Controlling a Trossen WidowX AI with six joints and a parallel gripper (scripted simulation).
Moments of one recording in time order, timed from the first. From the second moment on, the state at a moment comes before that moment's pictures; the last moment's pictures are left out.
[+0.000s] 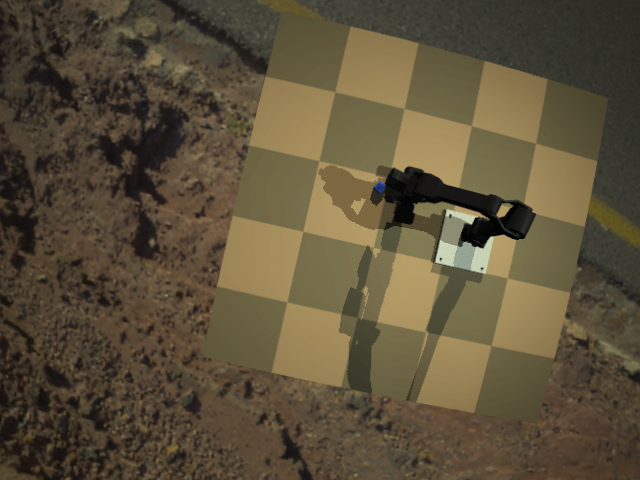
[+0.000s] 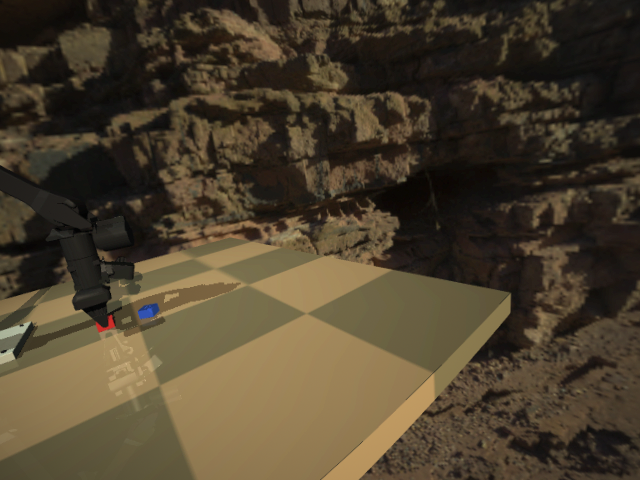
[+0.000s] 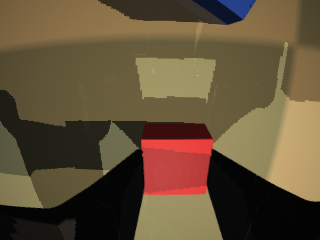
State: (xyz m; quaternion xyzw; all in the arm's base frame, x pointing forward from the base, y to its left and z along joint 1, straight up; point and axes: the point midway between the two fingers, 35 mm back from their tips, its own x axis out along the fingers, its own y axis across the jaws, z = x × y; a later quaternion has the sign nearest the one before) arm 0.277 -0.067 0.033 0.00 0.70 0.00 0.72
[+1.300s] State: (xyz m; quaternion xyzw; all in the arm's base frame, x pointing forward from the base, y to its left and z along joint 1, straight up) arm 0.299 -0.073 0.145 0.03 0.69 -0.04 0.72
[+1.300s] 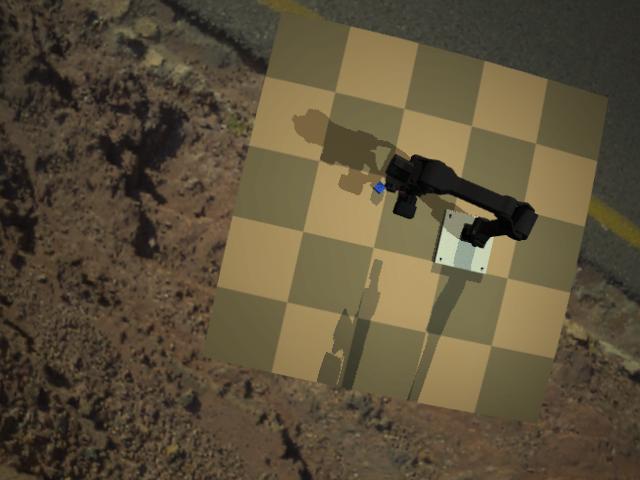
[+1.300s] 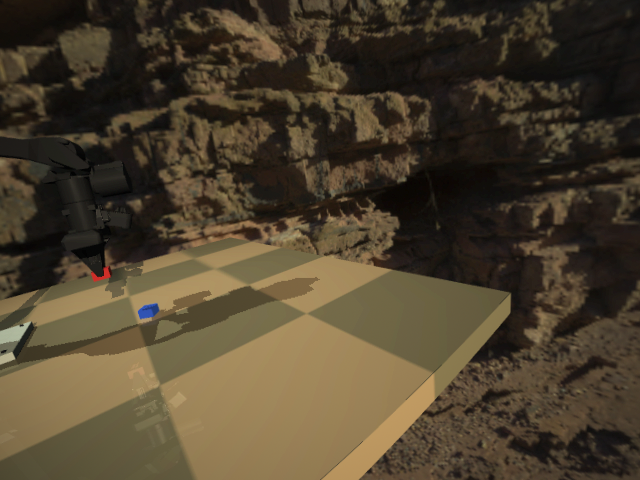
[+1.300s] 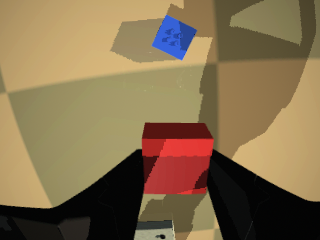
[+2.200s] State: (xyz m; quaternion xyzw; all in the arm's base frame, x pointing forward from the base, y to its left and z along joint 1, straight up) arm 0.368 -0.085 0.086 0.19 0.66 -0.18 0.70
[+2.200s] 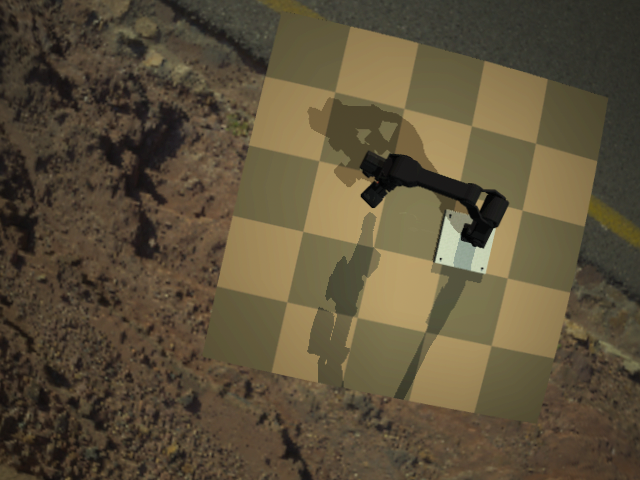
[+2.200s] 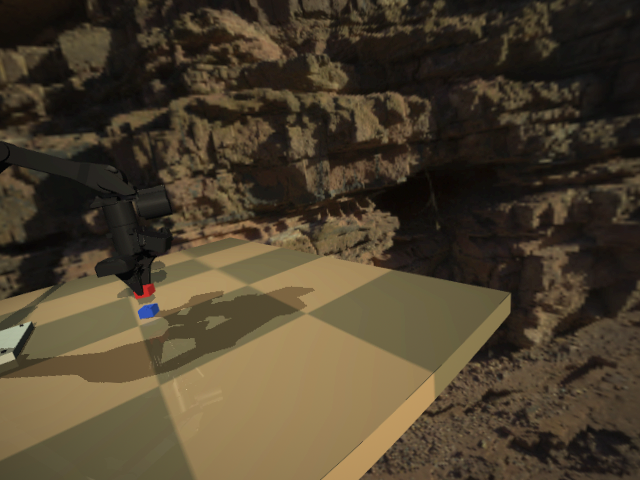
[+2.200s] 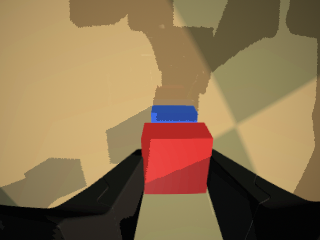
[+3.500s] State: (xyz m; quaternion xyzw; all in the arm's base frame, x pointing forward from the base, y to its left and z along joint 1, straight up) arm 0.366 -0.085 0.056 0.19 0.67 -0.19 0.70
